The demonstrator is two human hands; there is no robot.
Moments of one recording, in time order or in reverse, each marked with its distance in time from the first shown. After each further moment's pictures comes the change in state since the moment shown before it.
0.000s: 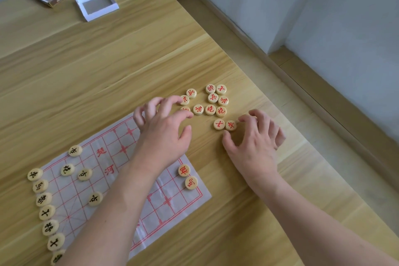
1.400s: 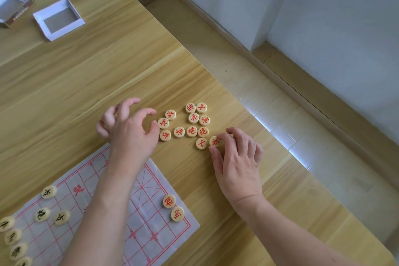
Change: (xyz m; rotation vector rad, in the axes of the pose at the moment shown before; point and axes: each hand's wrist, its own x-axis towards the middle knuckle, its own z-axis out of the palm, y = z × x) left_hand 0.060 -0.020 0.015 -0.040 0.067 -0.253; right_hand 0.004 0.002 0.004 -0.039 0.034 -0.102
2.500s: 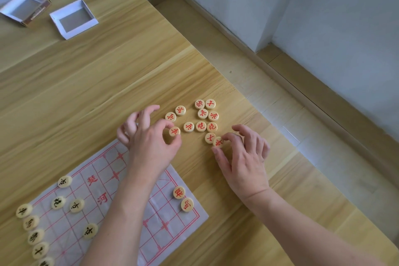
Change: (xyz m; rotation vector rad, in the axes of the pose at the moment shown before) left_hand -0.033 0.003 0.001 0.046 -0.010 0.068; right_hand -0.005 0.001 -0.003 0.052 0.012 -0.089
